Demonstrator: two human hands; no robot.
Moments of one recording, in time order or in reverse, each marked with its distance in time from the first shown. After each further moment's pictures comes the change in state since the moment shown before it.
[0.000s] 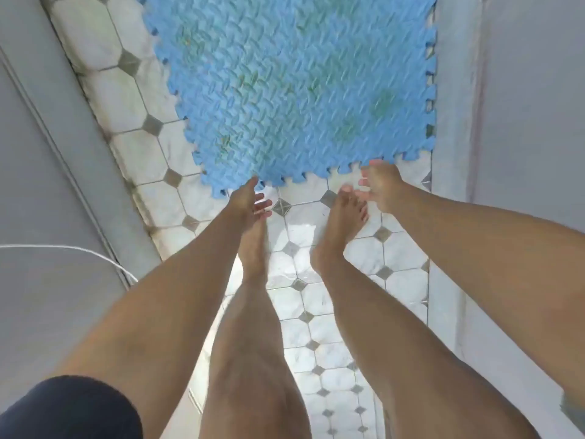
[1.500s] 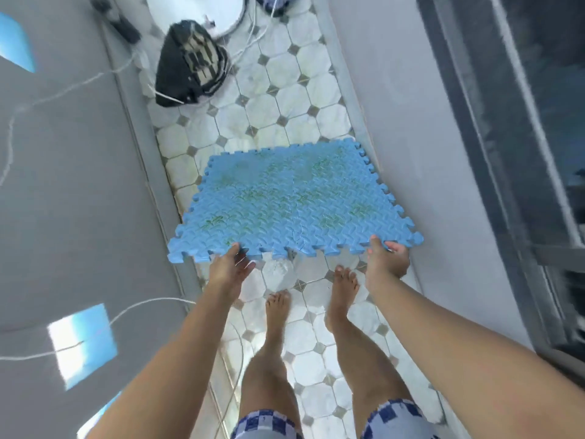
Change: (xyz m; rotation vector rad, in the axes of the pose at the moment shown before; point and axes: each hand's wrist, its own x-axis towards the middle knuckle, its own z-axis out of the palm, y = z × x) left_hand -0.326 0.105 -0.074 -0.227 0.005 0.340; right_hand -0.188 -0.050 -0.064 0.560 0.610 -0.190
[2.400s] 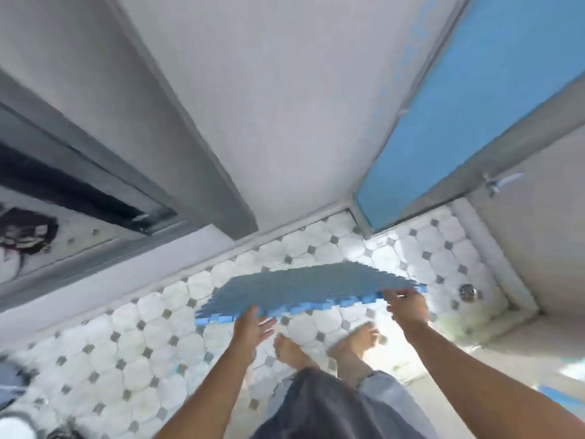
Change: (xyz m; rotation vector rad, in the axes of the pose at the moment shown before) left_hand -0.330 -0.227 0.002 1.696 -0.695 0.169; right_hand -0.297 0.370 -0.441 0.564 0.495 0.707
